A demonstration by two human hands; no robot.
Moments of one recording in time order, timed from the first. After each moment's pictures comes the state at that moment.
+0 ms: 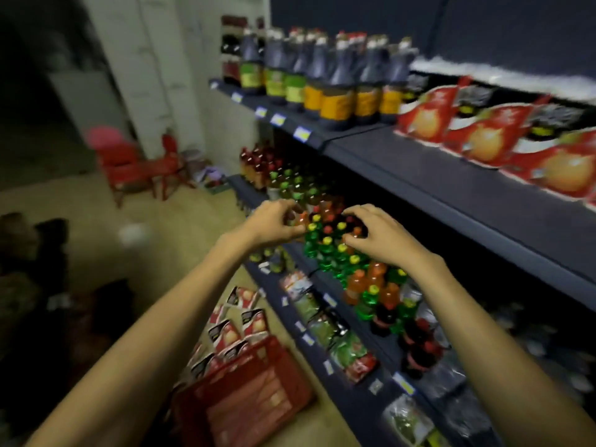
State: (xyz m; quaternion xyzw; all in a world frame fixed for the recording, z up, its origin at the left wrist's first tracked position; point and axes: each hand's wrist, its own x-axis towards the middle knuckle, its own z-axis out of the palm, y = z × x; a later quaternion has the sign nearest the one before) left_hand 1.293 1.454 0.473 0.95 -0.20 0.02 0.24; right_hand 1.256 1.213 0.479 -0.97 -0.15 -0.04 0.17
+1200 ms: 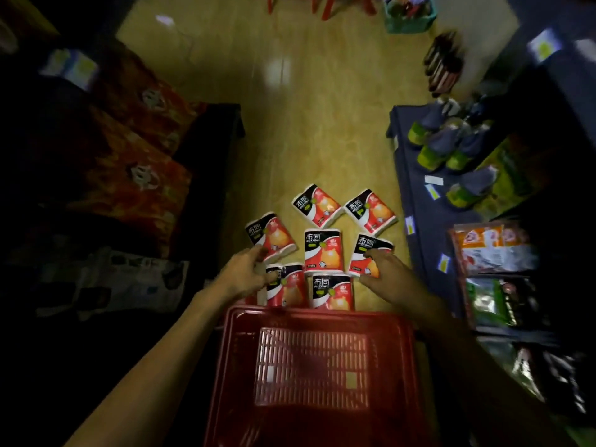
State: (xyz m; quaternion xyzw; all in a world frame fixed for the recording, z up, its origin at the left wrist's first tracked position) left_hand 1.363 1.789 -0.193 0.86 0.30 -0.17 0.37; right_hand 1.537 1.536 -0.221 -0.90 -0.30 0.29 0.15
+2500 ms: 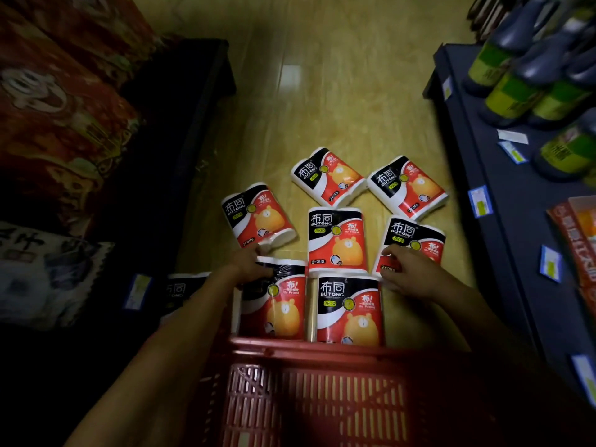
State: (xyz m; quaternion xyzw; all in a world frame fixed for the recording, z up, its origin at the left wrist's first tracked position) left_hand 1.432 1.841 -0.539 0.80 0.40 -0.21 0.40; right_hand 1.617 1.558 -0.498 -0.89 -0.30 0.32 0.13
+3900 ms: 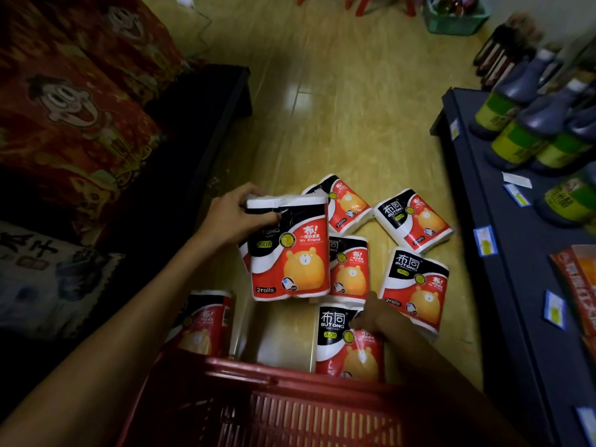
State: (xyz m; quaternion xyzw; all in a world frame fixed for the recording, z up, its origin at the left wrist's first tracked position) left_hand 1.452 1.880 -0.409 0.84 0.33 0.11 0.43; right_hand 1.594 1.615 -0.557 -0.88 -0.14 0.44 0.05
